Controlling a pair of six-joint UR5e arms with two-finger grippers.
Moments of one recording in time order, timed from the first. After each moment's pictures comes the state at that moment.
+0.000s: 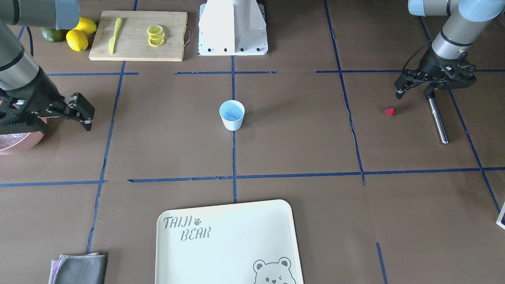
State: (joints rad) left arm -0.86 -1.39 -2.00 -1.98 -2.02 -1.01; right arm 1.06 -1.18 1.94 -1.81 2.15 0.63
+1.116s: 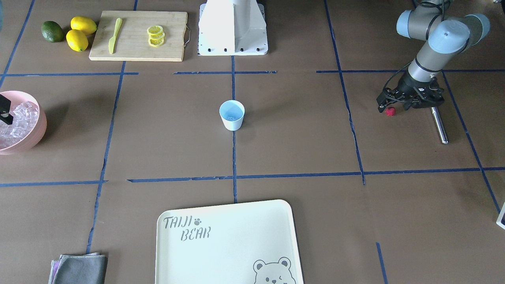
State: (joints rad) left arm -0.74 -1.43 -1.78 -2.21 -1.98 -1.10; right arm 1.25 -1.35 1.94 -1.81 2.26 0.30
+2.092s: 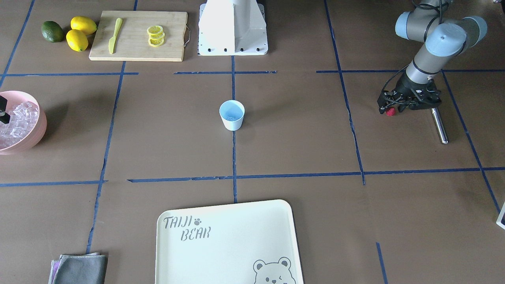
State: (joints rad) left arm -0.73 -1.44 -1.77 -2.20 -1.98 -1.10; right arm 1.27 -1.35 1.94 -1.81 2.28 0.30
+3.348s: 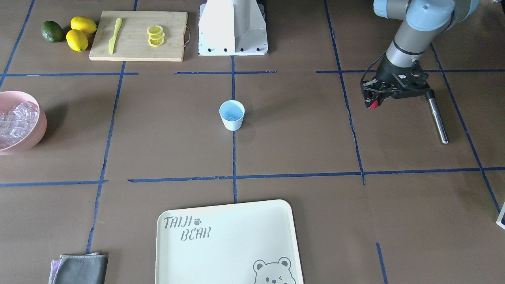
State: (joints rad) left arm -0.76 -1.77 -2.05 -1.57 -1.98 -1.15; right arm 1.39 -1.52 1.95 -1.79 2.32 0.12
